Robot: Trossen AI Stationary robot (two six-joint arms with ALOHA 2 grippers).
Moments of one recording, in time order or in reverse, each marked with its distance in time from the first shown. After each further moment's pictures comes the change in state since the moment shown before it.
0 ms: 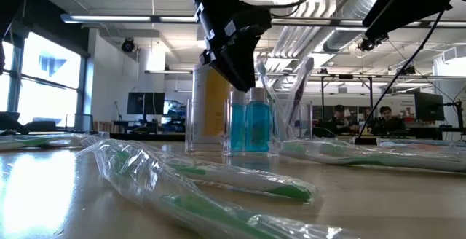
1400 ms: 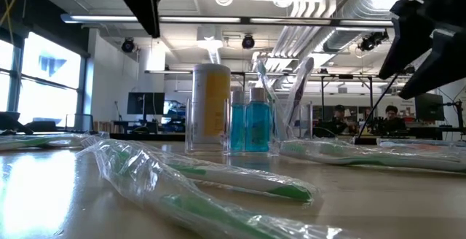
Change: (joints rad) left arm -0.236 -0.392 -0.178 -0.396 -0.145 0.018; right arm -0.005 0.000 -0.201 0.302 -0.217 -0.238
